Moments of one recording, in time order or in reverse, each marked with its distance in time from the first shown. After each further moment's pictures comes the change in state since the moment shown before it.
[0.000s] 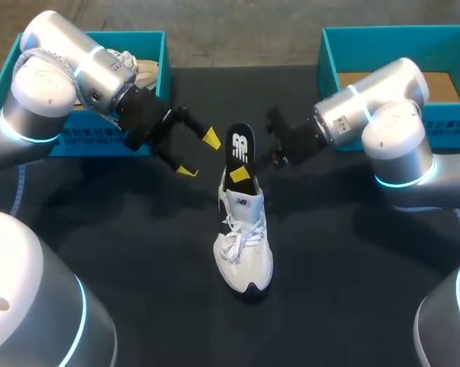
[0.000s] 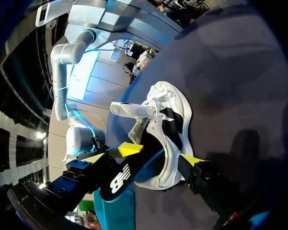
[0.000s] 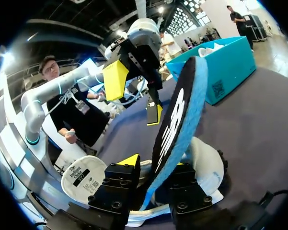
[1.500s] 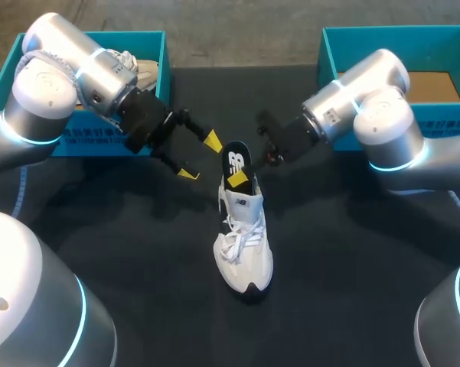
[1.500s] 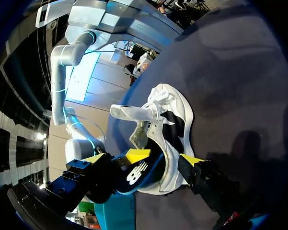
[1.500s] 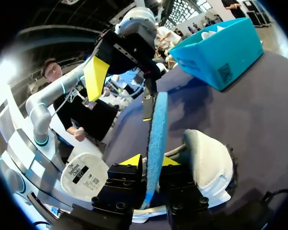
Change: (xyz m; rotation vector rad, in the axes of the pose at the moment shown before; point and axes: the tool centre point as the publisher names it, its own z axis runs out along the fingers) left arm -0.001 -0.006 0.006 0.017 -0.004 0.001; right arm 0.000 -0.009 0.009 0.094 0.101 0.060
